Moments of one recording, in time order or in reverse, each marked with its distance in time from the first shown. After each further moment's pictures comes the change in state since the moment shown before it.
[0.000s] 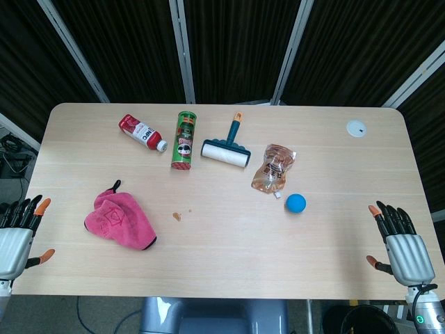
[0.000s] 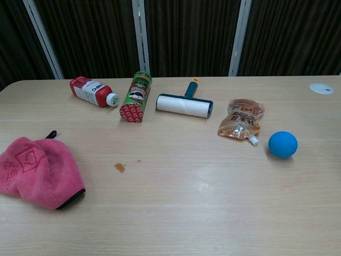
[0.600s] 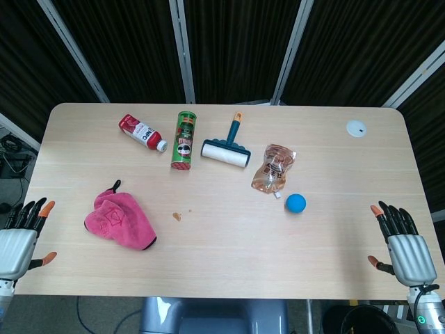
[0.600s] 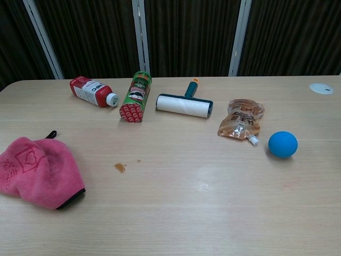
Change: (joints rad) left arm -0.011 0.011 0.011 -0.021 -0.019 -0.044 0.028; right arm -0.004 0.004 0.001 -0.002 0.007 0.001 0.002
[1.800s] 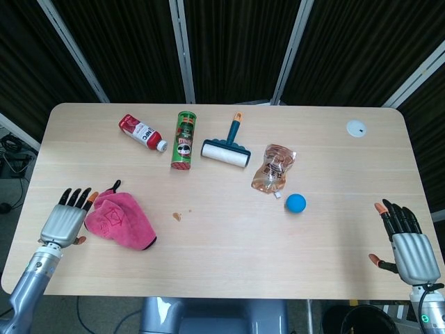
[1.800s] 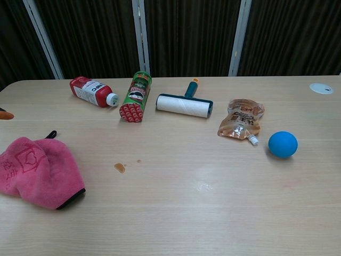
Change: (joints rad) left arm -0.263 -0.180 -0.086 0.106 -0.311 -0.365 0.392; right arm 0.000 0.011 0.011 -0.005 0.013 -0.001 0.062
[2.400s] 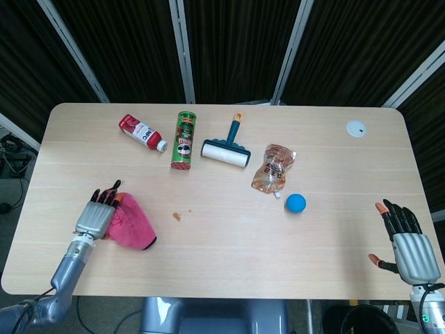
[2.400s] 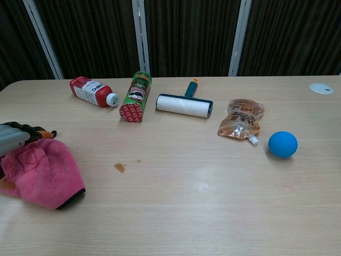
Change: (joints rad) left arm -0.135 -0.241 -0.012 0.185 -0.194 -0.087 0.129; right arm -0.001 0.002 0.002 -0.006 0.008 -0.005 0.015
